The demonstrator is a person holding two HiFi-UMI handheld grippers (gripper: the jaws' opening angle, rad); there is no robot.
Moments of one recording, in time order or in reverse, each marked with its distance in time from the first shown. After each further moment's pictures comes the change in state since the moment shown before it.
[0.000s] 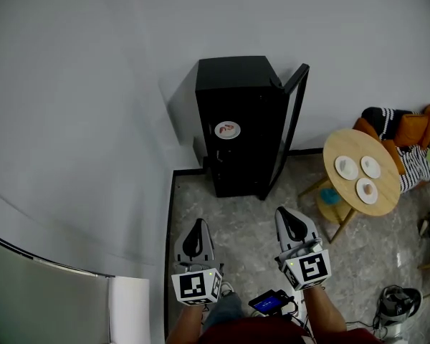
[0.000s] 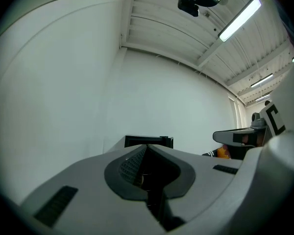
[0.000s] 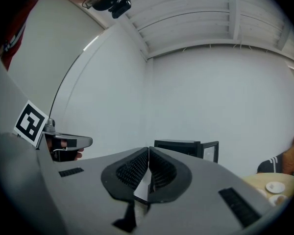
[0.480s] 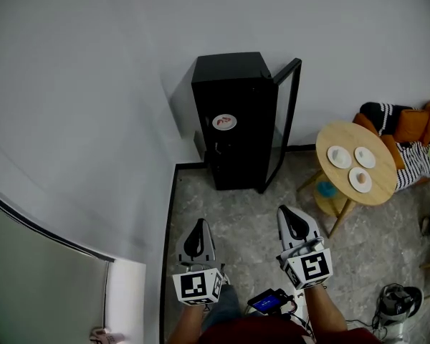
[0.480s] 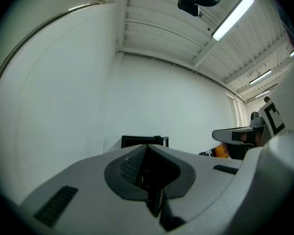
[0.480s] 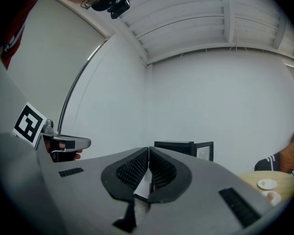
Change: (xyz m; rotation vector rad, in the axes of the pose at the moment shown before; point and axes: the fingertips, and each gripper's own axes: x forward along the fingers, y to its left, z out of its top) left arm -0.082 -0.073 -0.003 0.027 -0.009 0.025; right arm -0.104 -0.010 0.005 0.016 -0.045 0.020
